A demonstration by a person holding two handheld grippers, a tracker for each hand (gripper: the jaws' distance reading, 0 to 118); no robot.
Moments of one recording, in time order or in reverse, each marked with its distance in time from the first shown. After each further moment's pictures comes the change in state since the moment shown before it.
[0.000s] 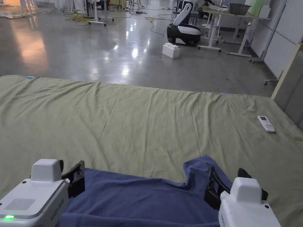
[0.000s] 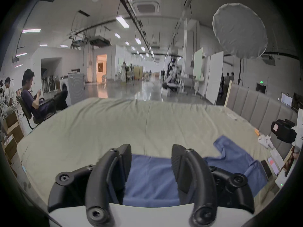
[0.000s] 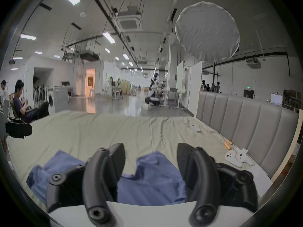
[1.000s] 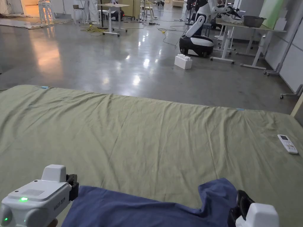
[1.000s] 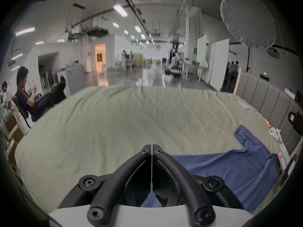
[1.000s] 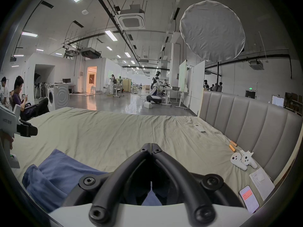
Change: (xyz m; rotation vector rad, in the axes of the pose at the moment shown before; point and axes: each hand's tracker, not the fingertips) left arm -0.078 -0.027 -0.145 -0.298 -0.004 -0.016; right arm -0.006 -0.009 -0.044 -0.056 0.015 0.042
